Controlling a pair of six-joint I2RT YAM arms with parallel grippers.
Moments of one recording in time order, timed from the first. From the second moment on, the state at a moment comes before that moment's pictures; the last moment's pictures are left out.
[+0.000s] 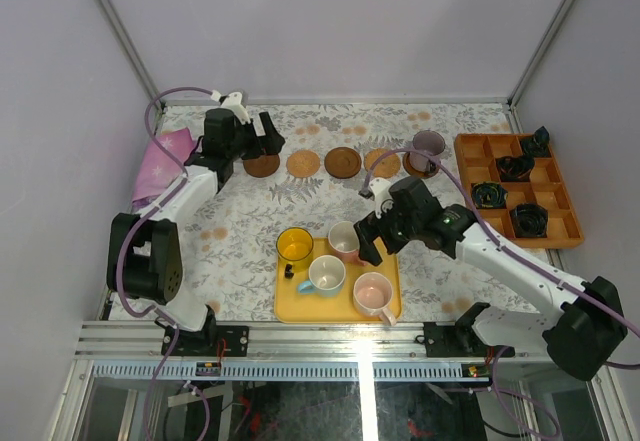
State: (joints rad) left arm -0.15 1.59 1.11 0.04 0.22 -0.35; right arm 0.69 1.16 0.86 -0.58 -0.25 0.07
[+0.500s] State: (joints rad) left arm -0.15 1.56 1.08 0.02 0.22 -0.33; right arm 0.74 1.25 0.81 -0.52 -0.24 0.09
